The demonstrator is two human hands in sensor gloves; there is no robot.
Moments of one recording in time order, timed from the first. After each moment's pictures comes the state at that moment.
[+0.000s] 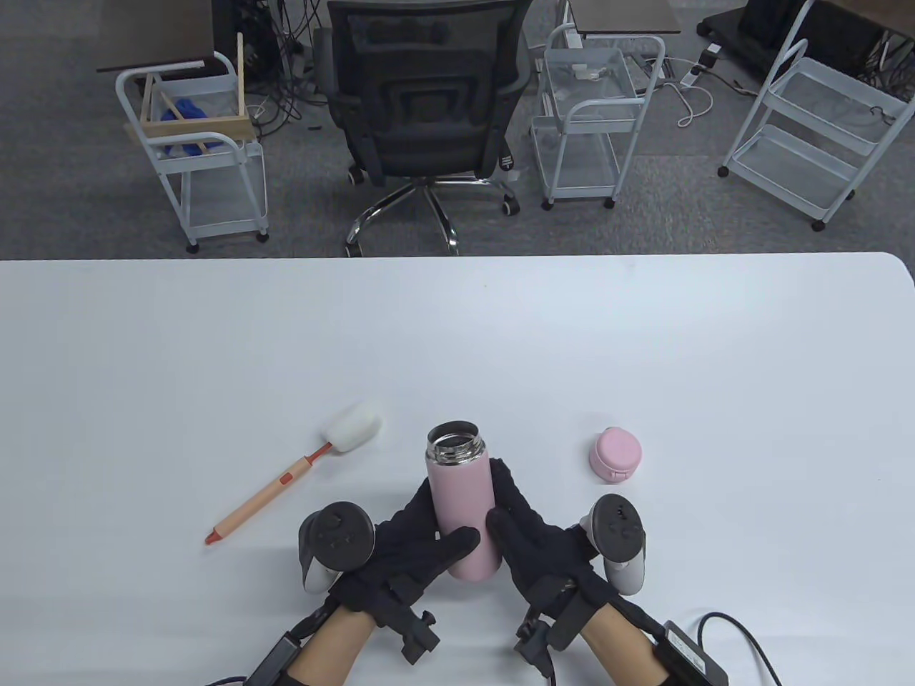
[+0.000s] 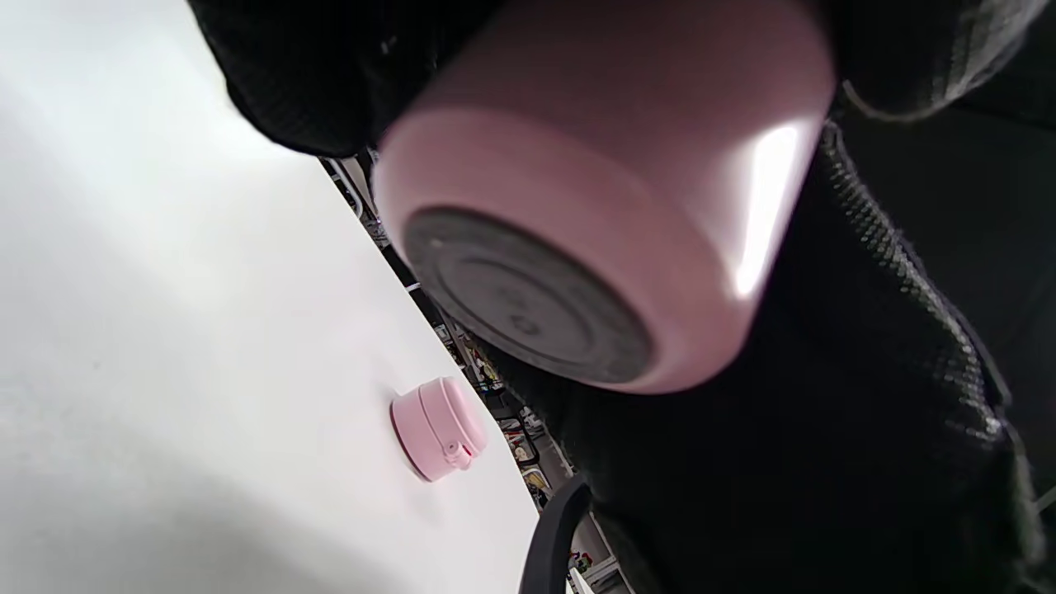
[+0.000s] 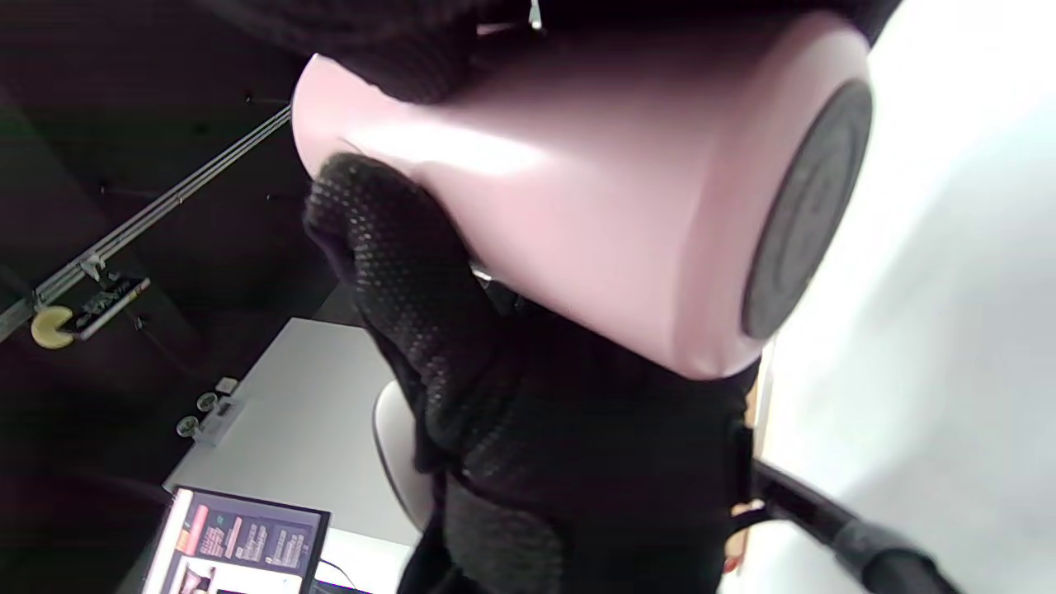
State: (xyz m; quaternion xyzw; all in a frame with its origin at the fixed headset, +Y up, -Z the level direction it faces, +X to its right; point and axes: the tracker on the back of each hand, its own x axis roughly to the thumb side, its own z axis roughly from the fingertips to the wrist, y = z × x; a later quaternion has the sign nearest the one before) left_hand -0.120 -0.740 -0.204 -0.04 -0.25 0.55 0.80; right_hand 0.109 -0.727 -0.202 0.24 0.11 0.71 0.65
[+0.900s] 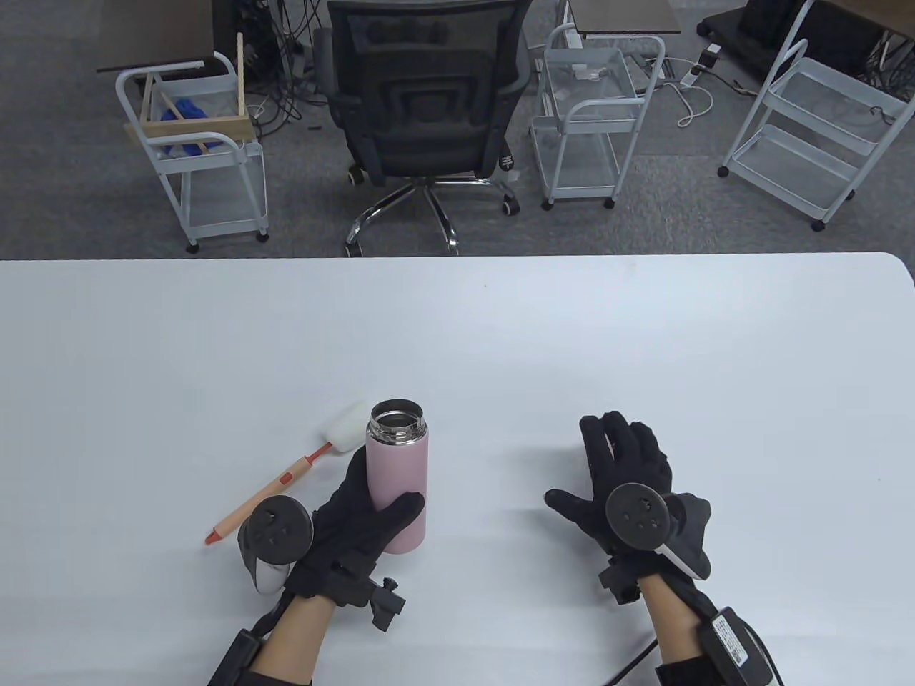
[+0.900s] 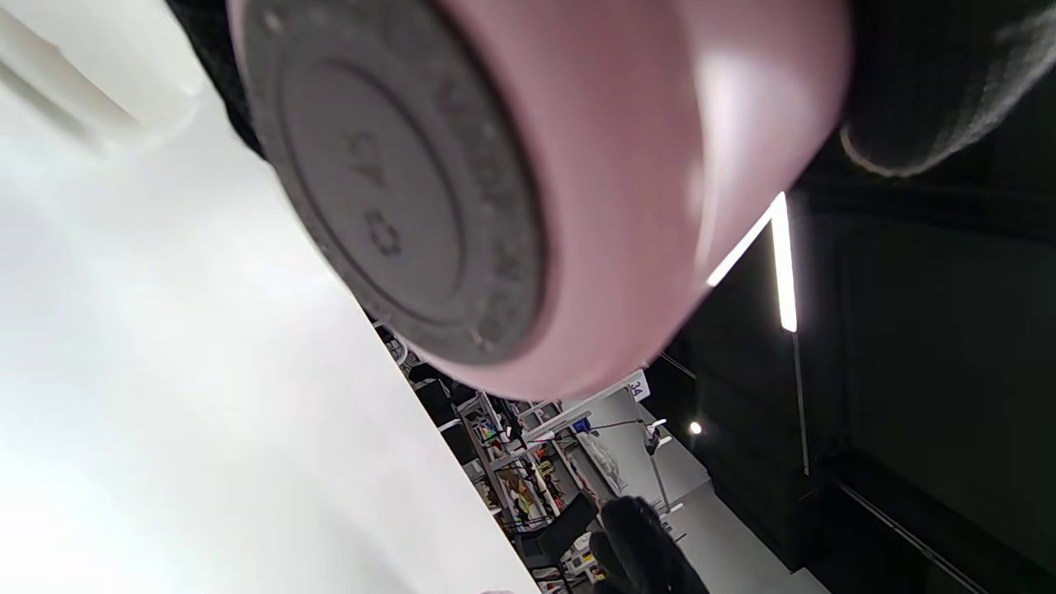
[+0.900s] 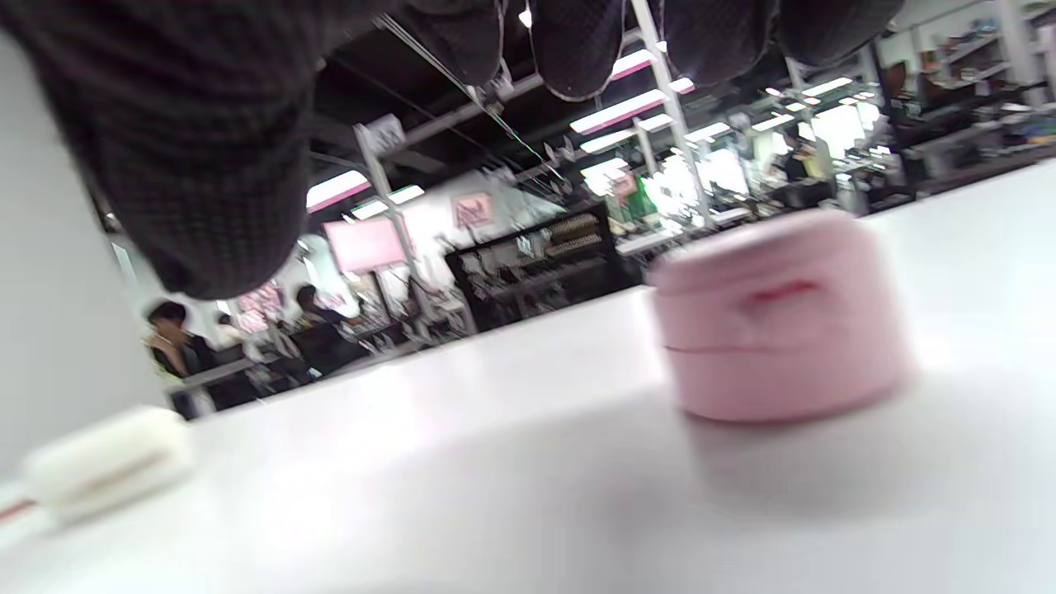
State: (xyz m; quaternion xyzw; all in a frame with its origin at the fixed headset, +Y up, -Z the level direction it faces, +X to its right) left_hand -0.181 -0.731 -0.215 0.05 -0.16 0.55 0.82; right_hand 0.197 -0.724 -0.238 0.07 -0.06 0.99 0.14
